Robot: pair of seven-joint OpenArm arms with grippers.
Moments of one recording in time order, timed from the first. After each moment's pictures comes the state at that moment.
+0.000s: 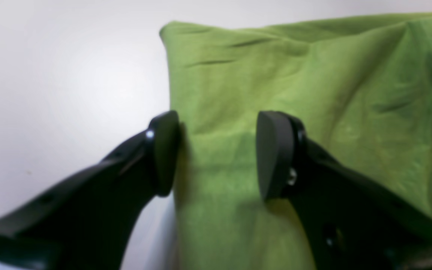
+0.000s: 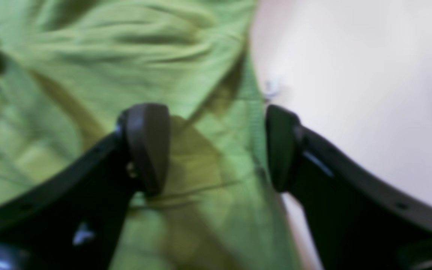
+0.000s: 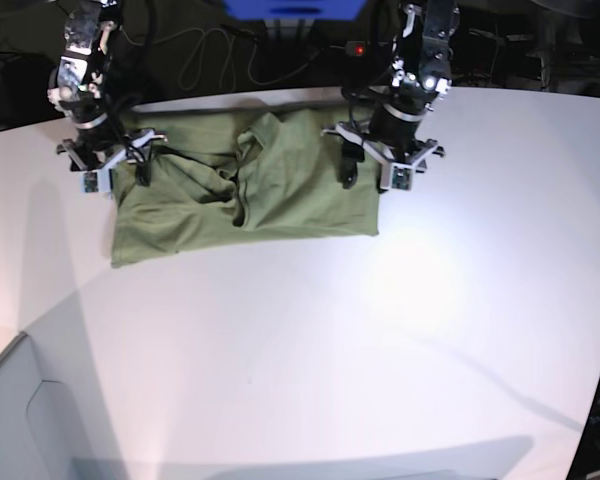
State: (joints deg) left arm 26.1 -5.0 5.1 102.7 -8.1 -5.1 22.5; right arm -23.0 3.4 20.7 94.0 7.7 25.3 -25.5
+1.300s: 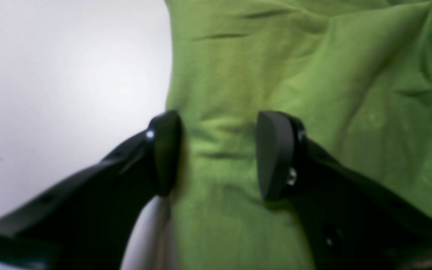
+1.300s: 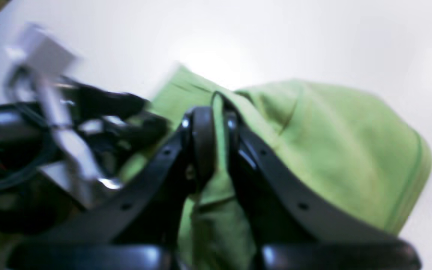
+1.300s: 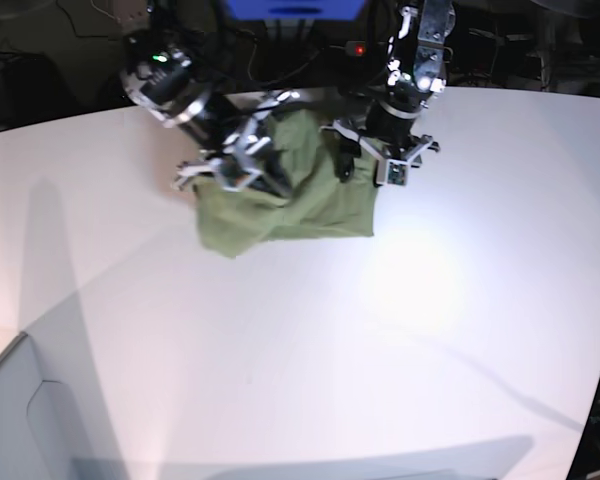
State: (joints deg) left arm 26.2 -4.7 5.2 98.2 -8.1 -4.9 20.5; right arm -25.1 4.0 -15.1 118.9 4.1 25.5 -29.1
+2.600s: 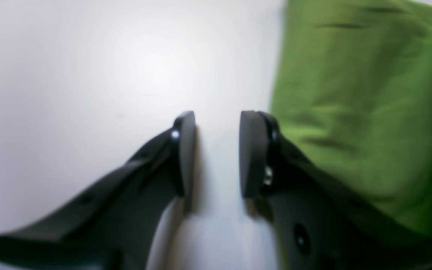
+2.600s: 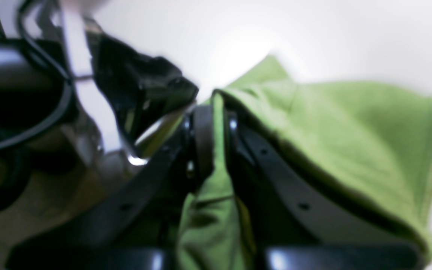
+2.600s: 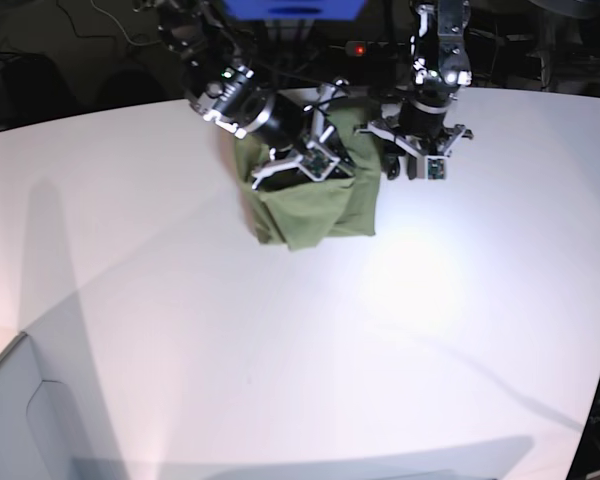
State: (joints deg) left arm 28.2 -3.1 -4.8 99.7 -8.2 -5.5 21.7; right arm -17.8 1.6 -27.5 104.9 -2.5 25.5 -29.1
